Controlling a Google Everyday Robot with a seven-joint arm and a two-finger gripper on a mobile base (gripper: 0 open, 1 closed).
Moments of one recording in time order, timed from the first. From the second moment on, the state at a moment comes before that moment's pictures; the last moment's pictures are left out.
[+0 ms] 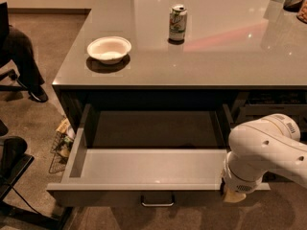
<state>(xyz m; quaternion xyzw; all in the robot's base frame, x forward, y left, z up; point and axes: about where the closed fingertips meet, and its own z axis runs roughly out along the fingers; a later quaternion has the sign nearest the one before) 0.379 -0.227 0.631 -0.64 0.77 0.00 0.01</state>
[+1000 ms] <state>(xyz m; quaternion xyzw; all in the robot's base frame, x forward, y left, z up) 0.378 -0.228 0.632 -0.64 0.77 0.00 0.01</state>
